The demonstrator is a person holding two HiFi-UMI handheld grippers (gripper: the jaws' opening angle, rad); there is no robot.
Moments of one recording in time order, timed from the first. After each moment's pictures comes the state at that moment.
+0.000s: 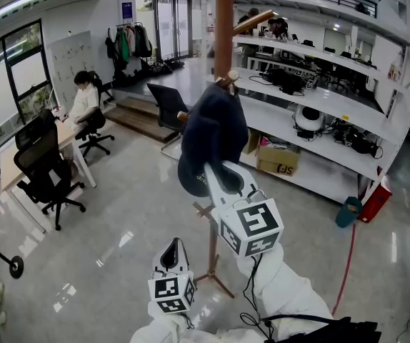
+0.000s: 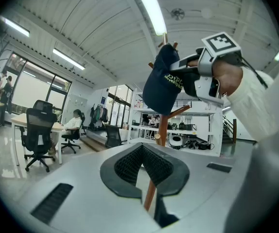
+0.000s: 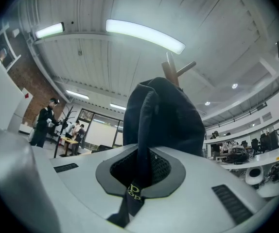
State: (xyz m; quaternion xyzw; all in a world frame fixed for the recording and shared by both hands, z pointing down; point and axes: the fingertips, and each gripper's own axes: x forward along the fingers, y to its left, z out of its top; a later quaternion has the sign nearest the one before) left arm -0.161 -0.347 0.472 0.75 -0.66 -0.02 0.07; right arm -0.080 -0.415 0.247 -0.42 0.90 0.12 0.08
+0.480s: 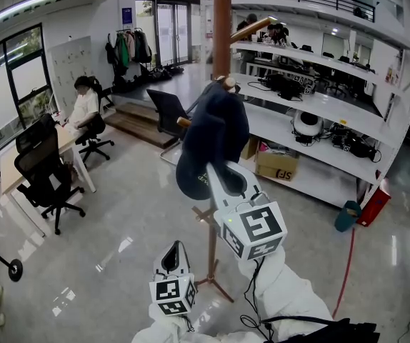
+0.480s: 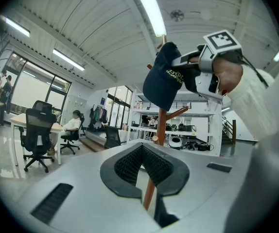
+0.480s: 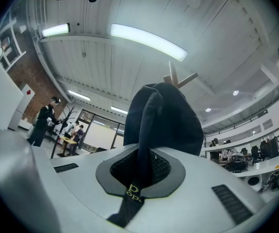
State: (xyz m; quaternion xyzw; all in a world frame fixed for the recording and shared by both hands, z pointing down) left arm -0.158 -0.347 0.470 0.75 -0.66 -0.03 0.07; right arm -0.076 -0.403 0.228 -0.42 0.89 0.16 0.10
